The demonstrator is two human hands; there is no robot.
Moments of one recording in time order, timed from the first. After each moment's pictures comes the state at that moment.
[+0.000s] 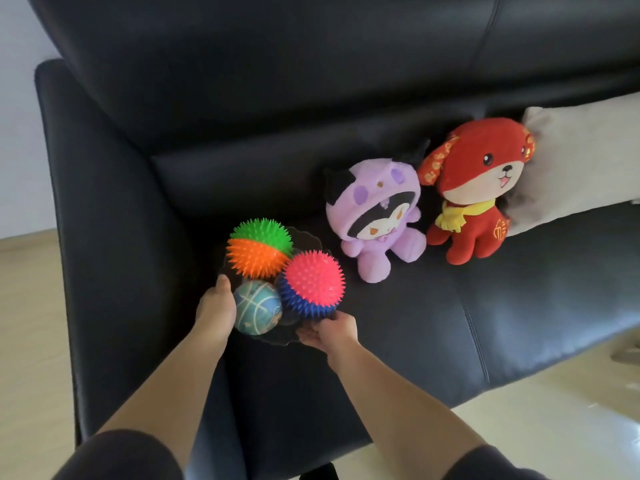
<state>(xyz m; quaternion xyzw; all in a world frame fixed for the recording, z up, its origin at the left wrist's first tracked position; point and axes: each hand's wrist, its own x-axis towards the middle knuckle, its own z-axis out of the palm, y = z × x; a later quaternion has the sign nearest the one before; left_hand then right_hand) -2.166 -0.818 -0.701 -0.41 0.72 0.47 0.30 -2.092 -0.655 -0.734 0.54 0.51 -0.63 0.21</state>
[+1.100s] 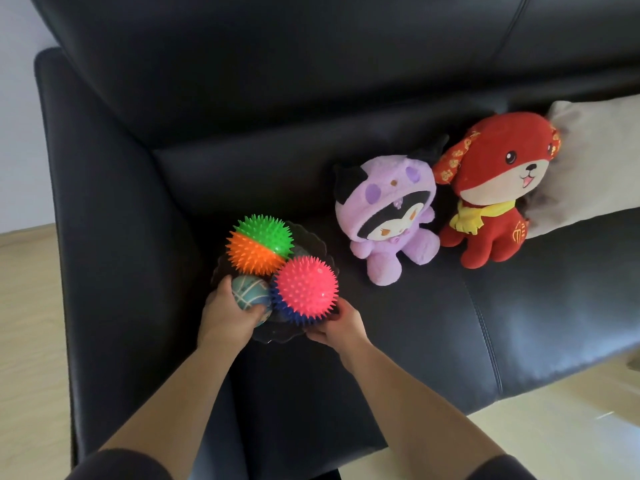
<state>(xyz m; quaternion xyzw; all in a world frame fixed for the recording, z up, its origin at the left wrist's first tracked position) -2.153 -0.819 -0.710 -0.21 0.88 0.30 0.29 -2.099 -0.642 -0.745 0.43 0.57 -0.65 0.25</state>
